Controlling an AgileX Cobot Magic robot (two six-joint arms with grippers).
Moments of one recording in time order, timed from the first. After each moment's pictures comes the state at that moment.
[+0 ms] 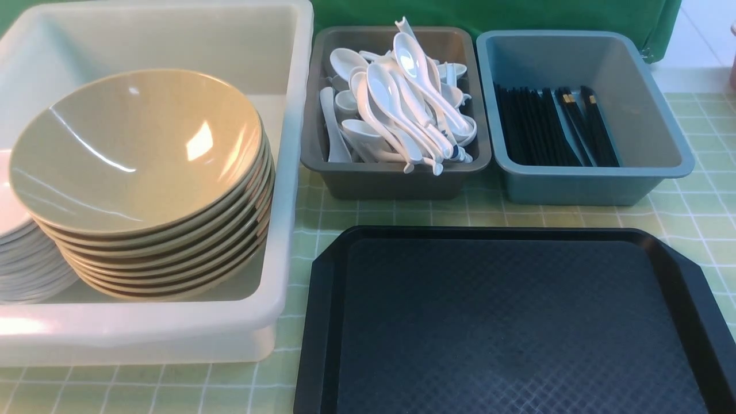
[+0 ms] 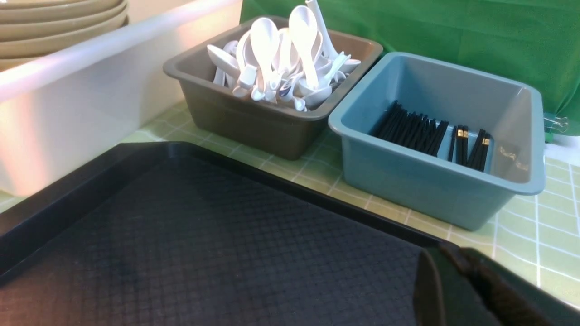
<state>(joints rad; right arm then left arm) 0.23 -0.02 -0.35 0.14 0.52 -0.21 -0.39 -0.02 -0.54 -0.29 0.92 -0.14</state>
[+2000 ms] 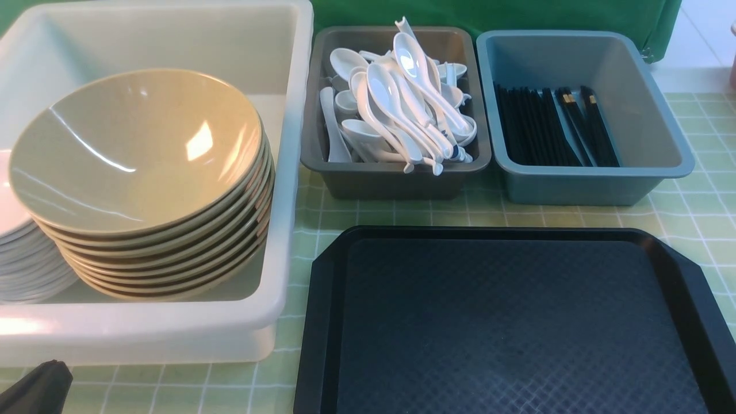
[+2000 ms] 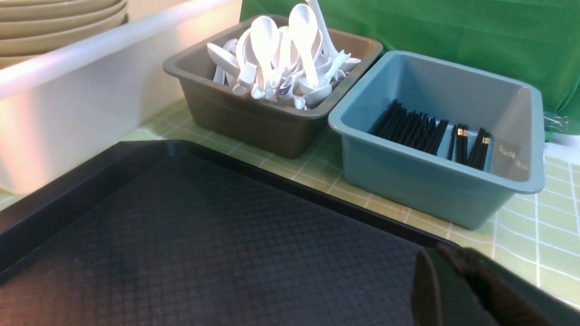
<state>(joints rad) 0.23 -0.02 -0.35 0.14 0.53 -0.21 -0.06 -0.02 0.02 0.00 0.34 -0.06</state>
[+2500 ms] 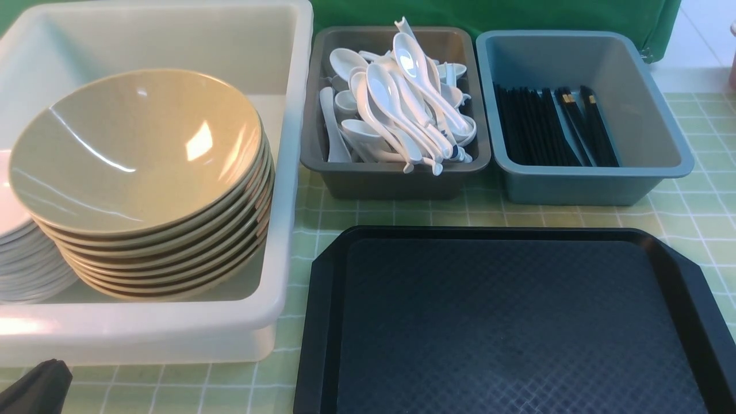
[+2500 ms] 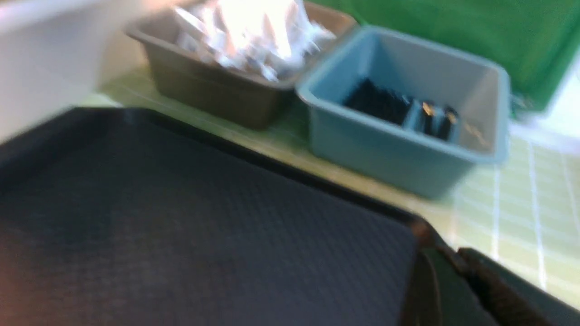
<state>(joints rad) 0.16 -0.02 -0.29 0.03 0.53 -0.18 -0.06 -0.02 0.02 -0.01 0.33 -0.06</state>
